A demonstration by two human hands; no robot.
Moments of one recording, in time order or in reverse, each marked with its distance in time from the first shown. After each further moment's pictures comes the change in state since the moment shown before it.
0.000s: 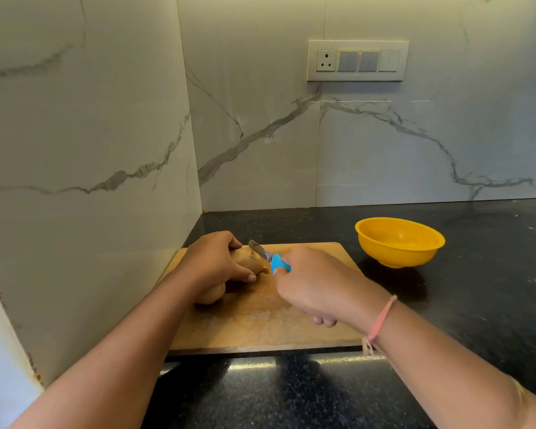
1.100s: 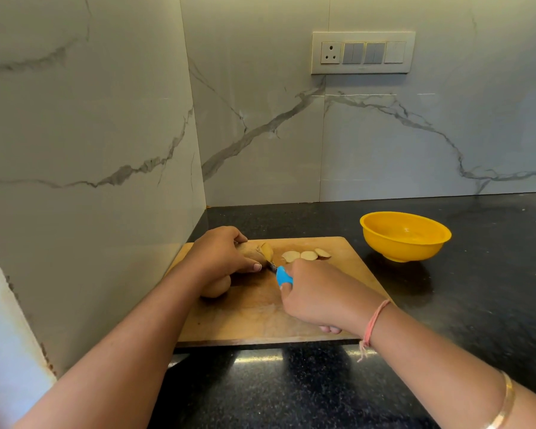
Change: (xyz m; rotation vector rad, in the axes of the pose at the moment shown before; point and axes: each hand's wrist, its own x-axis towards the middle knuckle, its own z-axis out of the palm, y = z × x) left_hand 0.000 0.003 -0.002 0.009 -0.031 -0.012; right_hand 0.008 0.012 0.016 -0.209 -0.064 0.011
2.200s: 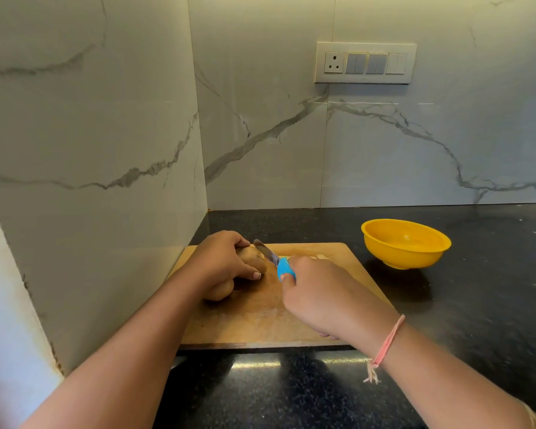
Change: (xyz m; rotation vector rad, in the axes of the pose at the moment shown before) left_hand -0.003 -0.005 -0.001 -0.056 -0.004 0.006; right_hand -0.018 -0.015 -0.005 0.044 0.164 -0.030
